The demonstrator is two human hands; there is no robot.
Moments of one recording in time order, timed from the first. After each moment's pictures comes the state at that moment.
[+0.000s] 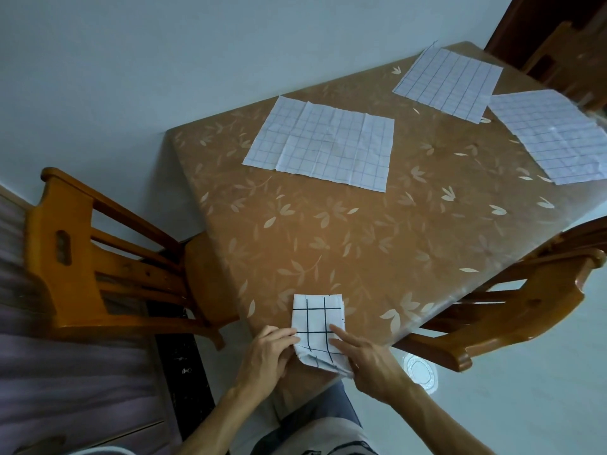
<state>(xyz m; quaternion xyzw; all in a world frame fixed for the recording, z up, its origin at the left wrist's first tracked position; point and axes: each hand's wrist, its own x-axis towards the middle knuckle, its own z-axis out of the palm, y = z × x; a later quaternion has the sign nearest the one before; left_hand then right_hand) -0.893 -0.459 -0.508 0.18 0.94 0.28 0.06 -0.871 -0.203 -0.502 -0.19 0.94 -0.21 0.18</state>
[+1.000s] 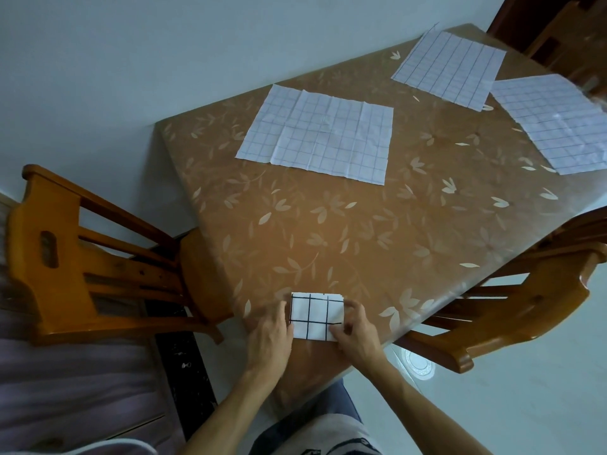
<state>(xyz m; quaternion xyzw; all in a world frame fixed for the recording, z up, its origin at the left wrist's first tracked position) -0.922 -0.426 -0.502 0.02 0.98 0.19 0.11 -0.907 -0.235 -0.505 0.19 0.85 -0.45 0.18</state>
